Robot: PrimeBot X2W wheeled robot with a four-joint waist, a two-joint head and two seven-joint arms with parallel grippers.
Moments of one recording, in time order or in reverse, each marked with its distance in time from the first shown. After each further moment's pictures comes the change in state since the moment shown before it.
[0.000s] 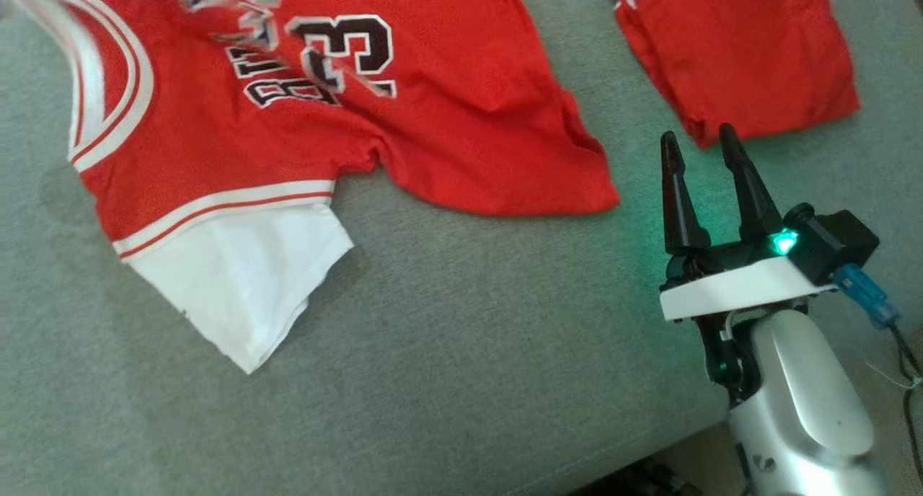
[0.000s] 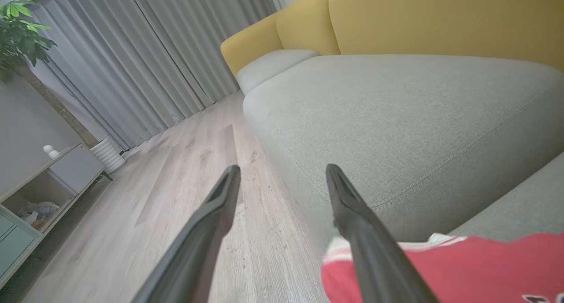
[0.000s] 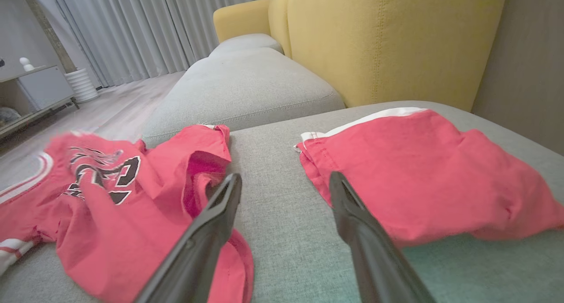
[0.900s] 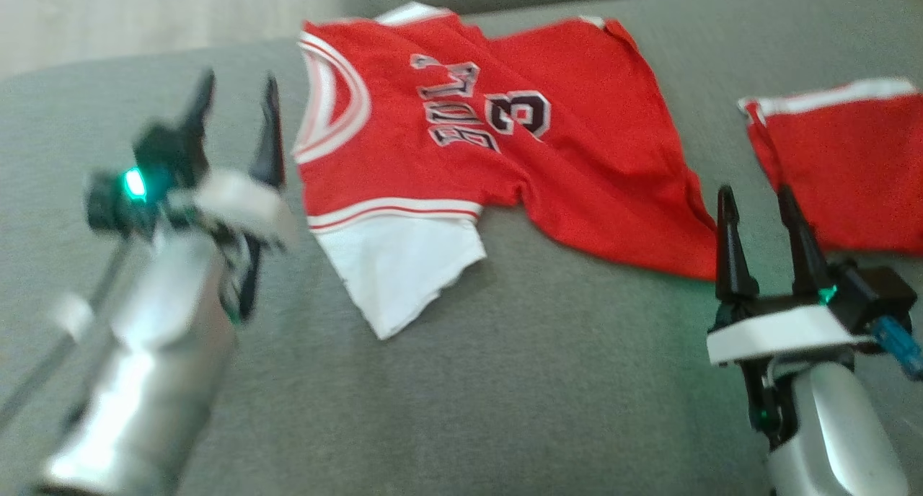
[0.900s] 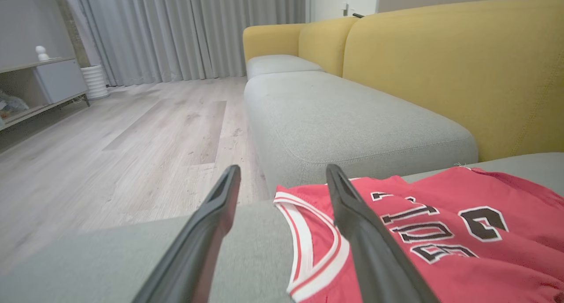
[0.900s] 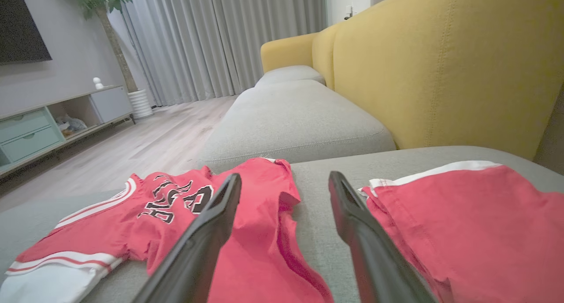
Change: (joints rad) left arm 0.481 -0.286 0.101 -0.146 -0.182 -0.014 -0.166; right arm 0.107 -0.001 -0.143 -0.003 -0.091 0.000 0.003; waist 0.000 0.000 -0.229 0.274
